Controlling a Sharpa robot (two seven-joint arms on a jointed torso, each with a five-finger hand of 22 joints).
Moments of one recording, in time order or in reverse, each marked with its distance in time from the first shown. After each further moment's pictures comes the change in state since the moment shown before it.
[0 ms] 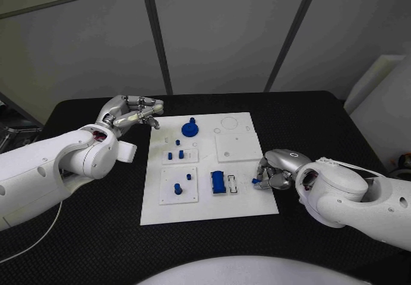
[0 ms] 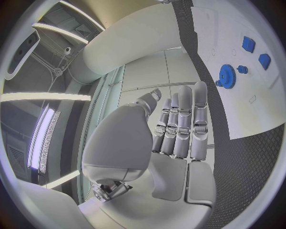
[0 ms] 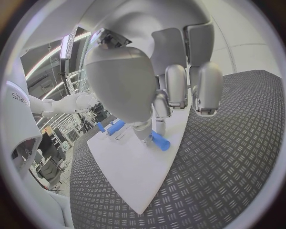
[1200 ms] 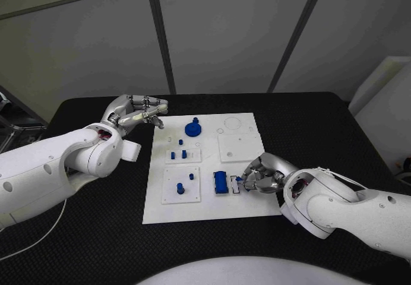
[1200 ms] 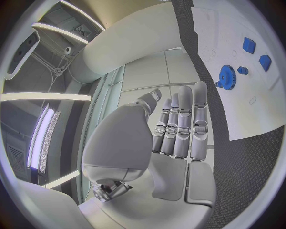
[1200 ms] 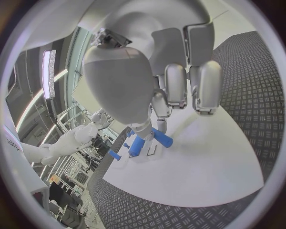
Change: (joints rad) left arm 0.000 0.003 0.000 0.002 0.000 0.000 -0.001; left_hand 0.000 0.000 0.000 0.000 0.000 0.000 0.000 0.000 0.000 -0.004 0.004 0.000 0.000 0.000 0.000 0.000 -0.001 0.000 0.000 0.000 -0.004 -0.001; right arm -0.009 0.079 -0.009 0.041 0.356 -0.260 -0.046; right_hand -0.047 -0.017 0.162 0.050 0.125 0.011 0.004 -0.014 -0.004 0.011 -0.003 0.007 0.011 0.004 -0.004 0.013 0.000 0.000 0.001 -0.001 0.000 0.006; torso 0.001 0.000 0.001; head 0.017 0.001
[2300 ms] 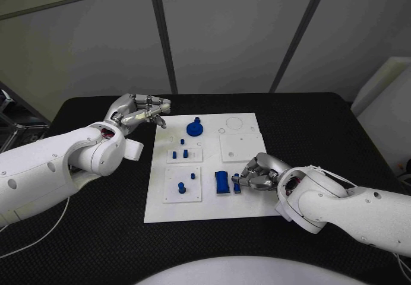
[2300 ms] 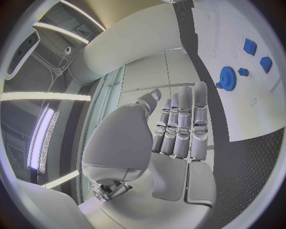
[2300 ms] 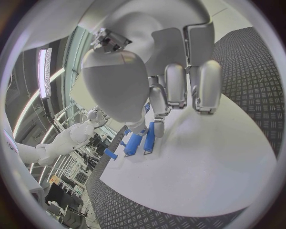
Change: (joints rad) left arm 0.000 0.002 0.000 -0.001 0.000 0.003 -0.003; left_hand 0.000 0.000 0.000 0.000 0.000 0.000 0.000 0.000 0.000 0.000 0.000 0.000 0.000 0.000 0.000 0.000 0.000 0.000 0.000 0.000 0.000 0.000; right arm 0.003 0.064 0.002 -0.066 0.013 0.031 -0.013; right_hand -0.129 -0.013 -0.053 0.057 0.065 0.039 -0.021 0.039 0.053 0.029 -0.014 0.021 0.031 -0.004 -0.004 0.005 0.000 0.000 0.004 -0.004 0.000 0.011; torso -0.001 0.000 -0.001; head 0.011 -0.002
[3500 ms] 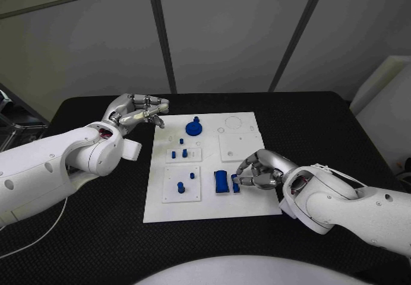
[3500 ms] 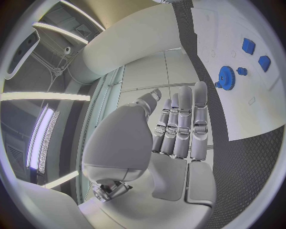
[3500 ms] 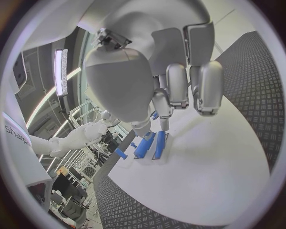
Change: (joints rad) left arm 0.000 -0.005 0.000 0.000 0.000 0.003 -0.005; left_hand 0.000 0.000 0.000 0.000 0.000 -0.007 0.000 -0.004 0.000 -0.003 -0.004 0.000 0.000 0.000 0.000 0.000 0.000 0.000 0.000 0.000 0.000 -0.001; right arm -0.002 -0.058 -0.002 0.024 -0.056 -0.012 0.196; right_hand 0.101 0.033 -0.080 -0.074 -0.100 -0.159 0.077 -0.134 -0.068 -0.033 0.057 -0.027 -0.019 0.000 0.036 0.000 0.000 0.000 0.000 0.029 -0.004 -0.010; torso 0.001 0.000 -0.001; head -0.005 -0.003
